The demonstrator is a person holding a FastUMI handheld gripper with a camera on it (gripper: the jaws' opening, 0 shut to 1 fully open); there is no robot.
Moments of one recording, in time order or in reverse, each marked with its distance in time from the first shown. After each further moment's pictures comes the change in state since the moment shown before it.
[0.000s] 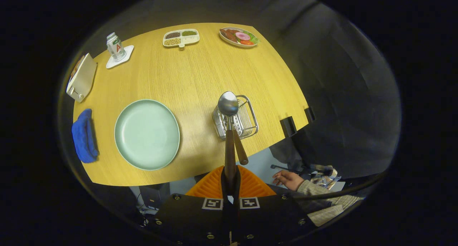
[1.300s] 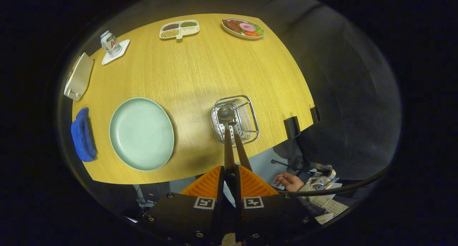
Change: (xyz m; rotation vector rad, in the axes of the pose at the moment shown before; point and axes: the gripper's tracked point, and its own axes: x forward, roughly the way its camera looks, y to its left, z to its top) arm 0.015 -0.007 0.017 -0.056 0.079 0.022
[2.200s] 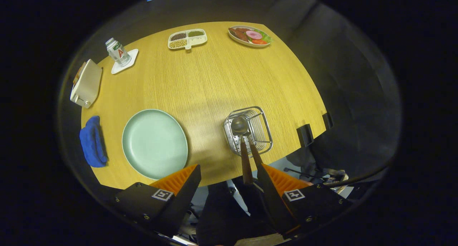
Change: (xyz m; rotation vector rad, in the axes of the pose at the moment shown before) arm 0.000 0.017 0.020 0.019 -0.117 0.097
